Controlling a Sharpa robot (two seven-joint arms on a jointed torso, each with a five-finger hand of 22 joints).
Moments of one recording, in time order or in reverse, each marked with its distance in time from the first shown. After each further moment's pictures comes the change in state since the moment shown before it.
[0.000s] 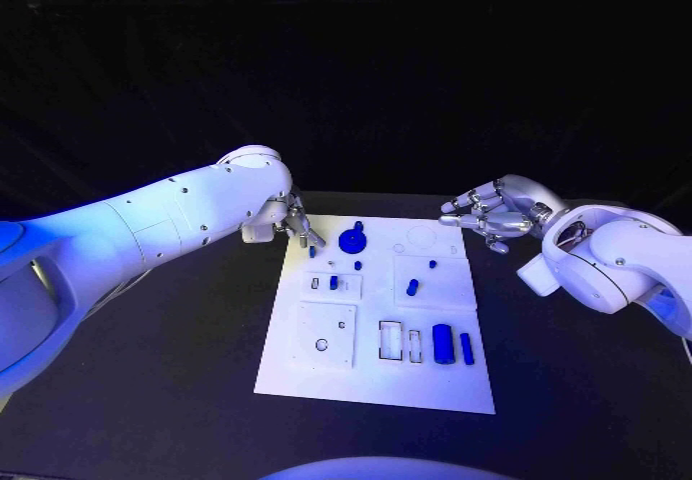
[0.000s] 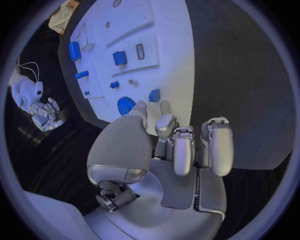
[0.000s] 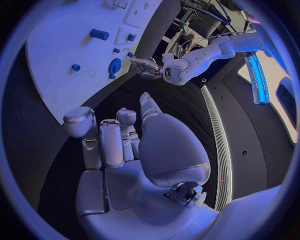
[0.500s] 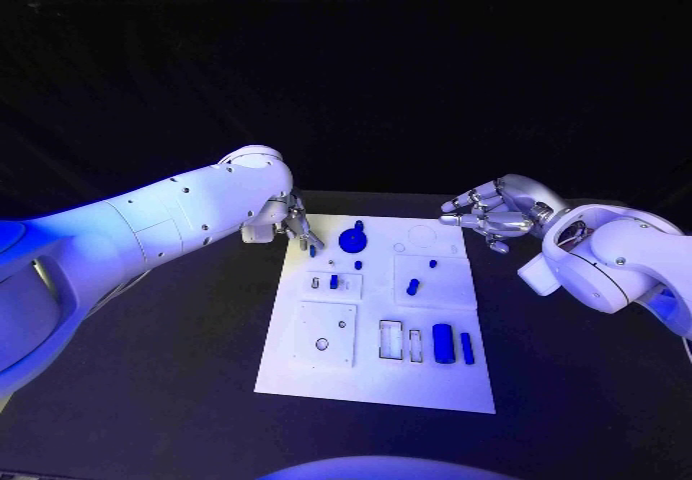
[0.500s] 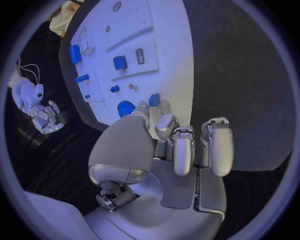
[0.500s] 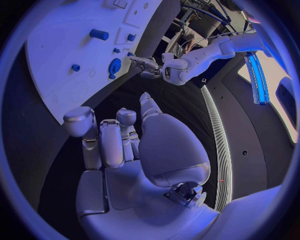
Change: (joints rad) left arm -0.001 0.002 -0.001 -0.001 0.000 0.030 0.000; left_hand 0.032 0.023 0.000 0.000 0.000 0.007 0.000 0.000 -0.005 0.003 -0.003 0.004 0.003 0.000 0.000 0.000 0.000 0.000 0.000 0.000 0.005 0.000; right arm 0.000 0.000 0.000 0.000 0.000 0.000 0.000; right_hand 0.000 0.000 -0.003 -0.003 0.000 0.000 0.000 0.000 0.001 0.000 0.000 0.000 0.000 0.000 0.000 0.000 0.000 0.000 0.000 0.000 -0.006 -0.001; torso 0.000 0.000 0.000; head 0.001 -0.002
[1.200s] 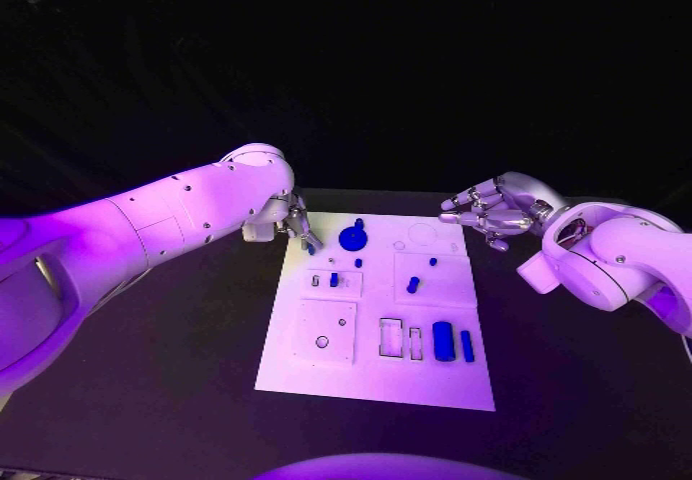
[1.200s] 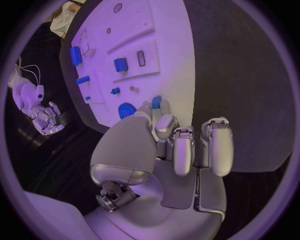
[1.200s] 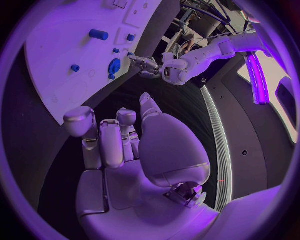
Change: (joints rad) left arm -0.001 0.005 -0.001 -0.004 0.003 0.013 0.002; left_hand 0.071 0.038 0.020 -0.020 0.000 0.007 -0.007 0.008 -0.004 0.007 -0.007 0.004 0.002 0.002 -0.006 0.000 0.000 0.000 0.000 0.000 0.000 0.000; right arm 0.000 0.003 0.000 -0.001 0.000 0.001 0.000; right_hand 0.000 0.000 0.000 0.000 0.000 0.000 0.000 0.000 0.000 0.000 0.000 0.000 0.000 0.000 0.000 0.000 0.000 0.000 0.000 0.000 0.000 0.000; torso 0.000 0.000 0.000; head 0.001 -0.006
